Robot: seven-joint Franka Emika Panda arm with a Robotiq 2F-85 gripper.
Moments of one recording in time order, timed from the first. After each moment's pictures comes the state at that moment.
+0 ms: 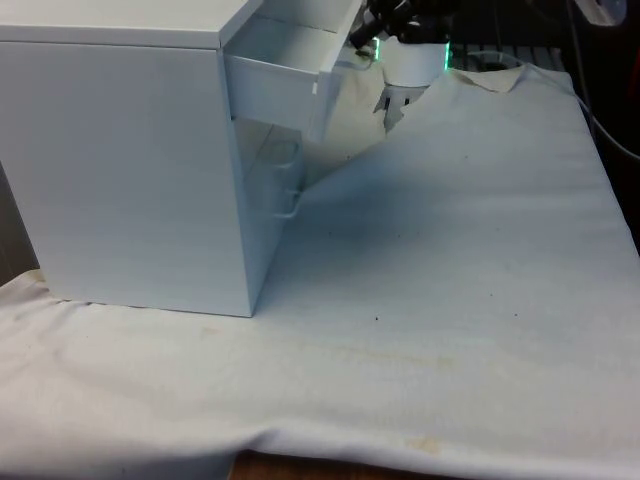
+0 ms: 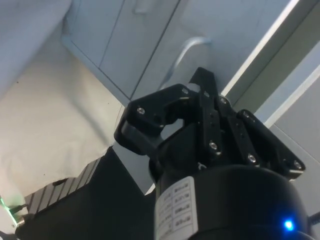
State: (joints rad) arm 0.82 0.40 -0.67 -1.76 -0.63 1.83 0.42
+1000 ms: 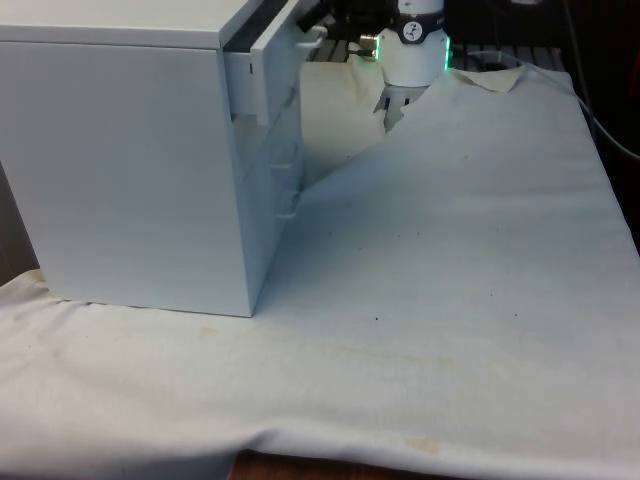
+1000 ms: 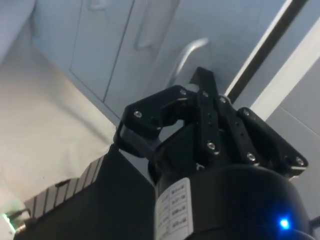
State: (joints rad) arm 0.80 0.39 -0.76 -1.77 -0.63 1.86 0.37
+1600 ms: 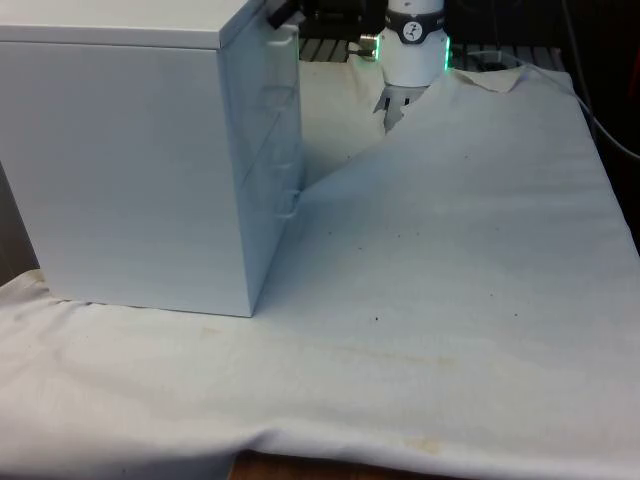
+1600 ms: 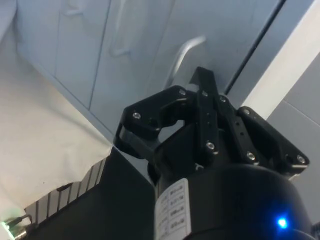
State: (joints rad) arm 0.78 0.39 -0.80 -1.77 -0.63 1.89 0.34
